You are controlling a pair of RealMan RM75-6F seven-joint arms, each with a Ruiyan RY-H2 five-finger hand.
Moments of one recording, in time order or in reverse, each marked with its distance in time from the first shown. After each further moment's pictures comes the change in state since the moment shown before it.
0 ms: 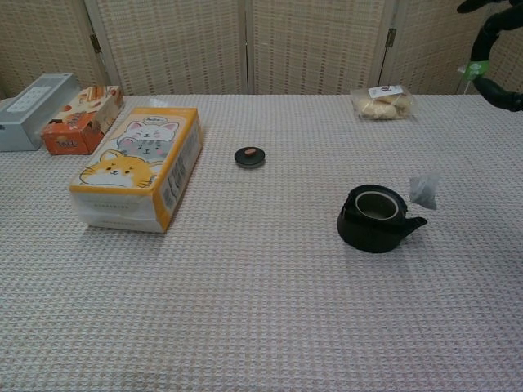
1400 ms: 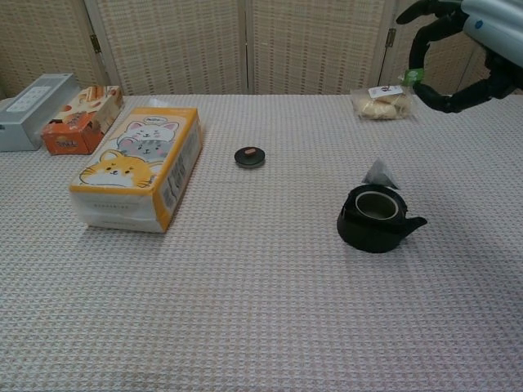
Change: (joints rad) left arm -0.009 0.006 -0.010 0.054 -0.021 -0.047 -0.095; right arm 0.124 -0.077 0.022 0.064 0.060 -0.073 -0.071
